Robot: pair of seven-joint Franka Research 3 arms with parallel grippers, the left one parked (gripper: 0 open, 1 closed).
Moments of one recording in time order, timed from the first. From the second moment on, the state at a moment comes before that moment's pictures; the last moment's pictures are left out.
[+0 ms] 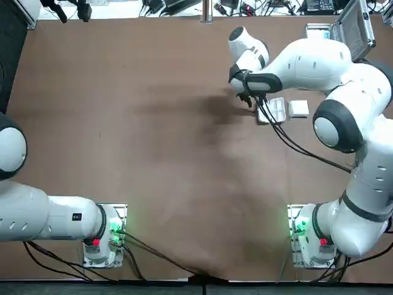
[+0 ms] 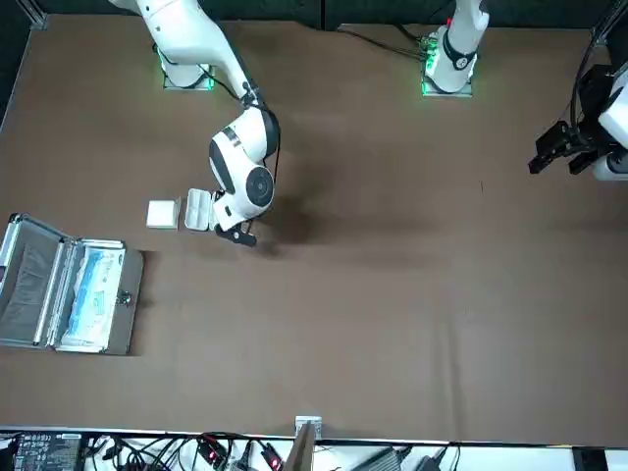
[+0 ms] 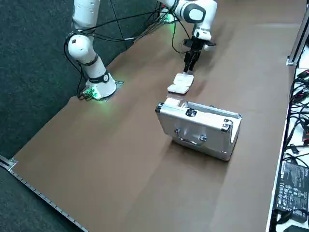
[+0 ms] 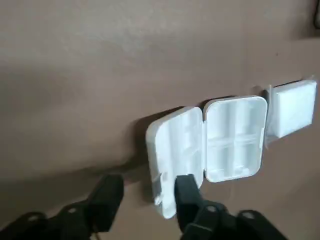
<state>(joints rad) 0.64 0.60 -0.06 -1.75 -0.23 1.88 0.87</state>
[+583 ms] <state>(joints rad) 0.64 0.61 -0.07 -1.77 -0.24 1.88 0.89</state>
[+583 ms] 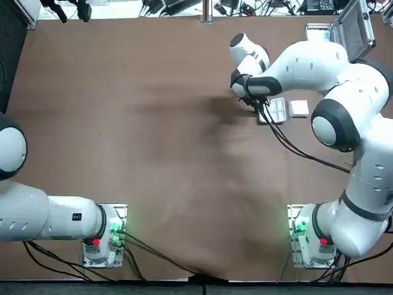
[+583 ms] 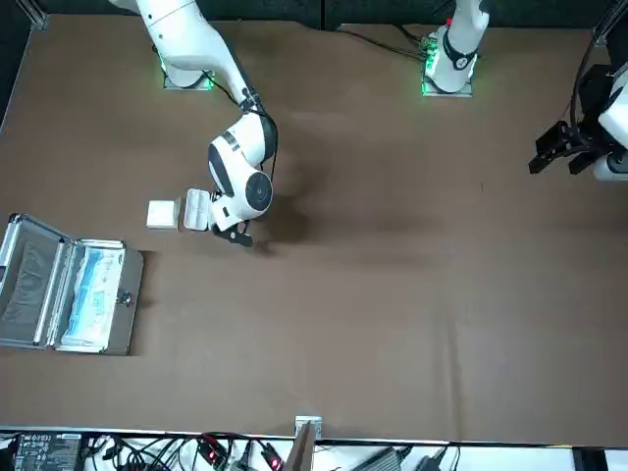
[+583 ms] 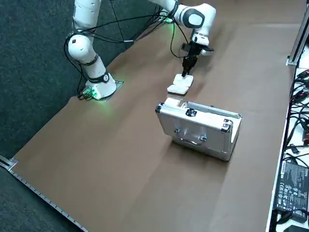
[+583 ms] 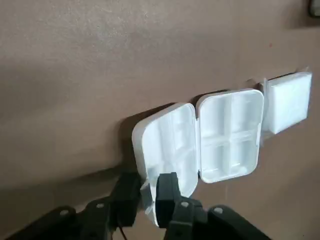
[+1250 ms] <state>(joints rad) 0.64 0.60 -0.07 -1.72 -0.24 1.84 0.94</state>
